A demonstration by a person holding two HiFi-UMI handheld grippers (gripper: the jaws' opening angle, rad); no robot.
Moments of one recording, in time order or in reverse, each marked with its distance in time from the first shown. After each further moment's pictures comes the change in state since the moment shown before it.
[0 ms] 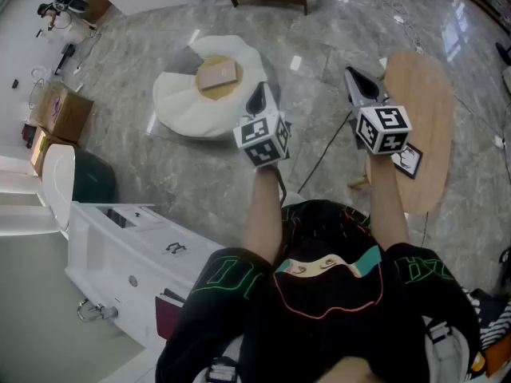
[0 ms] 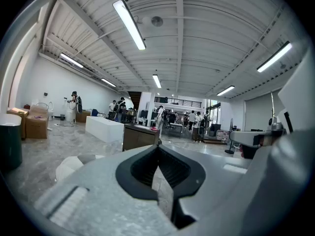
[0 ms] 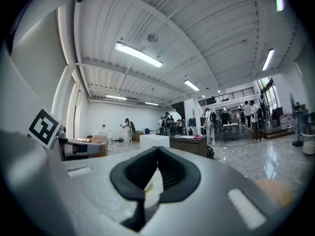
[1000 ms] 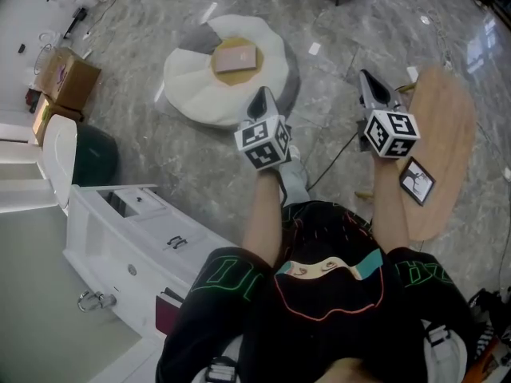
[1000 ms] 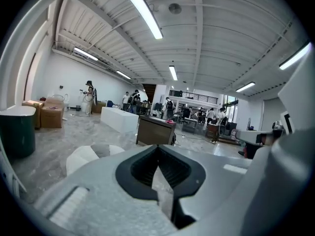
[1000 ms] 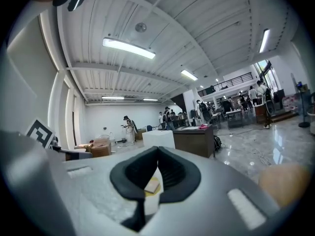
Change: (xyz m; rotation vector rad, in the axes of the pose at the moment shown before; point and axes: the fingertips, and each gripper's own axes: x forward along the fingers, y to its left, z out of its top) left arm 0.070 0.106 -0.039 -0.086 0.097 0.149; right arm 0.128 -0.007 -0.045 0.120 0.057 0.024
